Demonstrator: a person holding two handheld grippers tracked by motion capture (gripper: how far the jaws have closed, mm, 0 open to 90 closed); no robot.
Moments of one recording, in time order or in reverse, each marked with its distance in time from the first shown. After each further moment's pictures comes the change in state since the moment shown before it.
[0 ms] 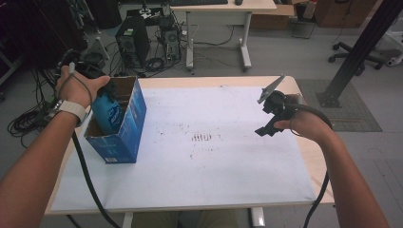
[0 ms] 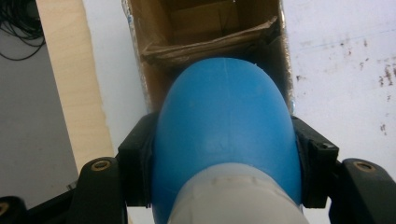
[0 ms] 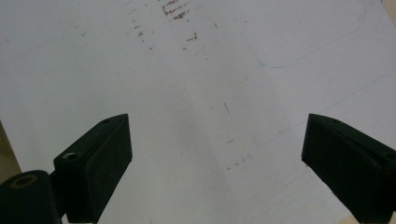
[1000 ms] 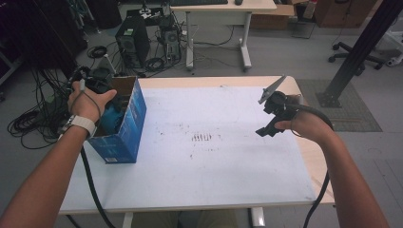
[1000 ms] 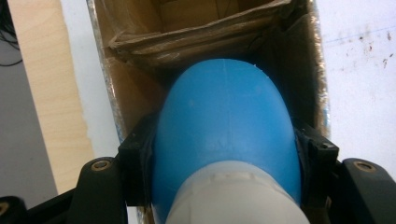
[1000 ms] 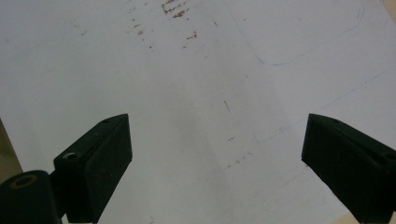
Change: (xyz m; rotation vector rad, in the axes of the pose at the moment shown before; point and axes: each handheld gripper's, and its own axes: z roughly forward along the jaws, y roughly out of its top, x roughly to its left) left arm -0.003 -0.009 0.045 -0.014 -0.016 0.015; right arm 0.001 -0.002 -0.001 0.001 -0.004 0.006
